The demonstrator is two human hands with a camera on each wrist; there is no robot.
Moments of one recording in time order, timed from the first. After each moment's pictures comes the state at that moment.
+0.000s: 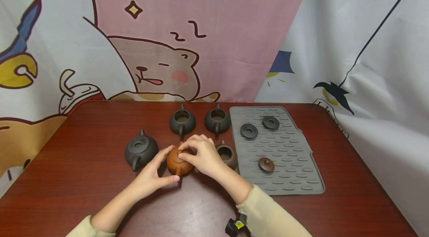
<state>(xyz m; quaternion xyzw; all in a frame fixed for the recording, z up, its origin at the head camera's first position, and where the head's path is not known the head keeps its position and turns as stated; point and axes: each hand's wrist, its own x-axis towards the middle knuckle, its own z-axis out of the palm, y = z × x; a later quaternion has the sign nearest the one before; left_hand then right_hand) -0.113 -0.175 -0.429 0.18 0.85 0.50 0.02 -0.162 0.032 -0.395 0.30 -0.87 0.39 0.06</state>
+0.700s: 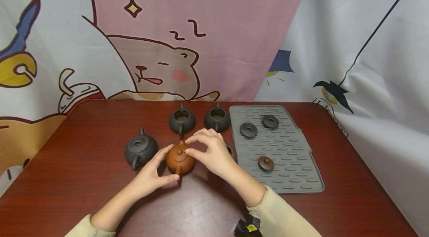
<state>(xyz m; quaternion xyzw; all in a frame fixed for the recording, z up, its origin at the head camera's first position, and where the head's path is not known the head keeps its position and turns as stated) -0.113 -0.175 -0.429 0.19 0.84 0.50 0.02 -0.148 0.056 -0.364 0.32 -0.84 0.43 0.12</state>
